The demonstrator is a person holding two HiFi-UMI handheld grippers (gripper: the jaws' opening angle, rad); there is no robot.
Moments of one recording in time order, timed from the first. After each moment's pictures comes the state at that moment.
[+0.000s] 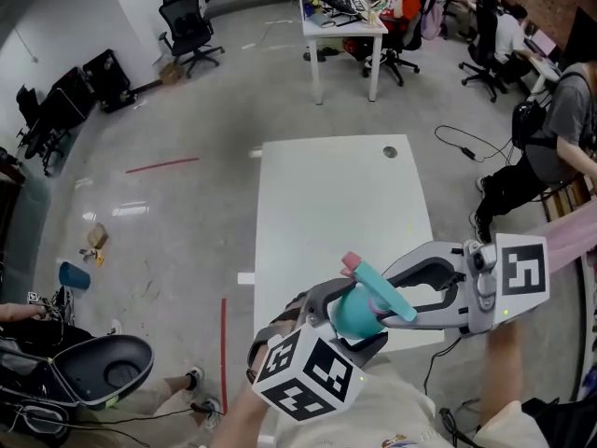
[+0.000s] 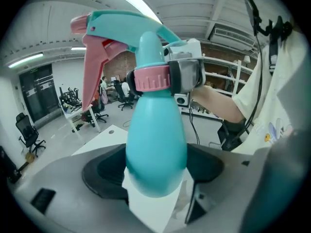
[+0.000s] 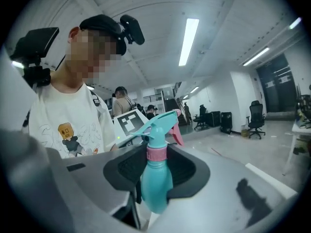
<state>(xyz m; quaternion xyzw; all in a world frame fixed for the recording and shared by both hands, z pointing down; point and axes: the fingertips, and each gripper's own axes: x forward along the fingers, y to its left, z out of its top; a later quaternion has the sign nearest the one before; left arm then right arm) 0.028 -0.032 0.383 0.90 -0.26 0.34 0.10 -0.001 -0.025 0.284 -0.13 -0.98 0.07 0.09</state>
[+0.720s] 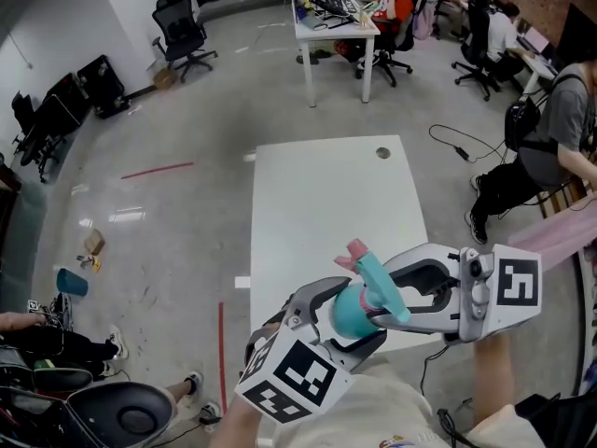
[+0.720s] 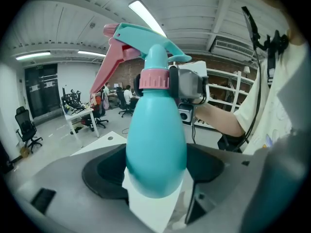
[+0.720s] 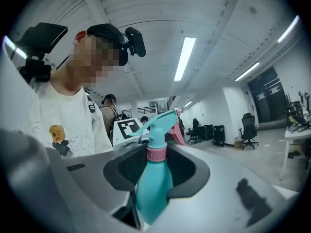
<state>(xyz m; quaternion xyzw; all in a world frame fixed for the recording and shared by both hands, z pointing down) 0.034 -0.035 0.355 0.91 -0.27 0.28 0.11 0.004 -0.029 0.260 -0.08 -0.99 0.06 0.01</state>
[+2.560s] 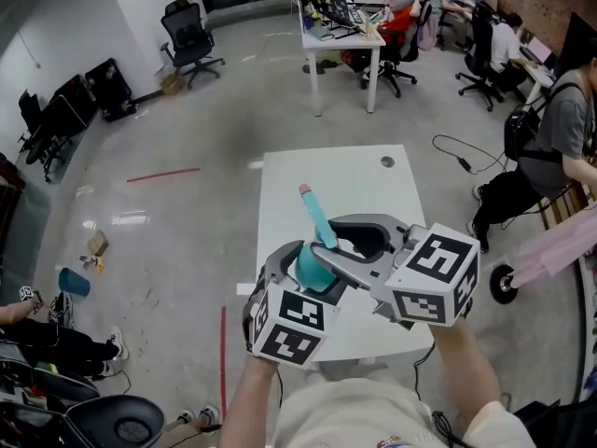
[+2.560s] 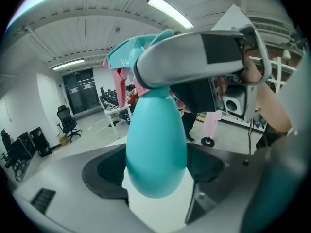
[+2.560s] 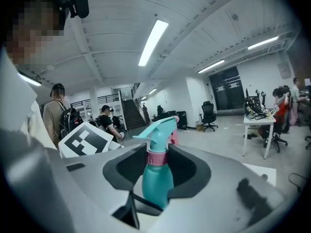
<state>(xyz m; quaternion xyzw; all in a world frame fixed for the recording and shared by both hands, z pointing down) -0.045 -0.110 0.392 0.82 -0.47 0.31 0.11 -0.062 -0.109 0.297 0.14 -0.98 0.12 0.12</state>
